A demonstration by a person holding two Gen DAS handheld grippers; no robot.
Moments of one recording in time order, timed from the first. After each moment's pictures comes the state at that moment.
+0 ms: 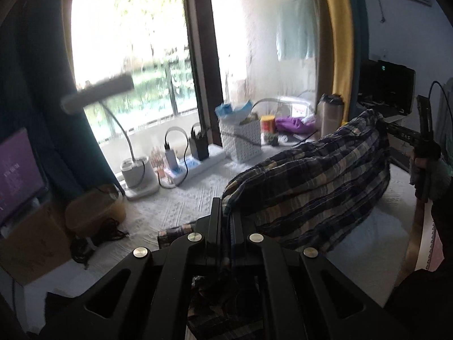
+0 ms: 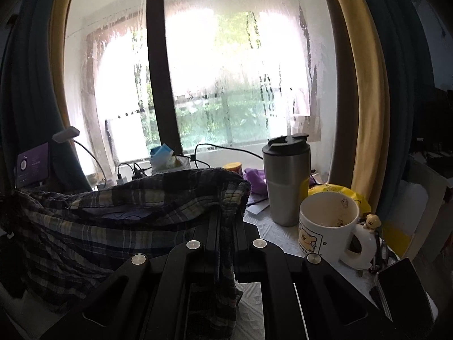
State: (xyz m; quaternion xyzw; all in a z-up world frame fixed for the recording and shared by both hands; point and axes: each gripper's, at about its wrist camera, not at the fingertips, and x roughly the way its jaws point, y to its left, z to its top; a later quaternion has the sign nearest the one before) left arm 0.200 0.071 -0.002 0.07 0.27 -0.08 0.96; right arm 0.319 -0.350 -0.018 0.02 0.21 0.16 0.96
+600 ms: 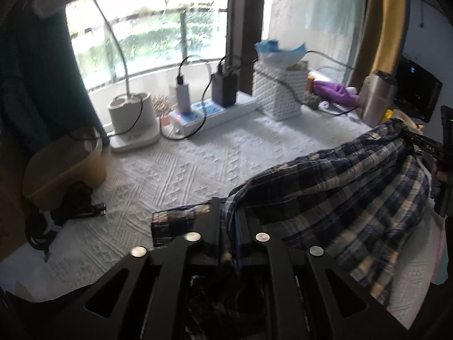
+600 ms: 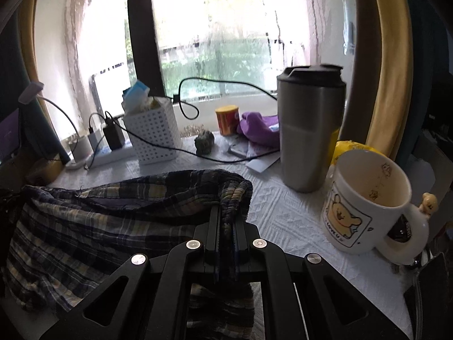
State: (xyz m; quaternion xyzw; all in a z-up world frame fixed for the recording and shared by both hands) left arm 0.303 0.122 -0.081 0.01 0.38 -0.06 0.93; right arm 0.396 -0.313 -0.078 -0.02 0.33 0.14 0.93
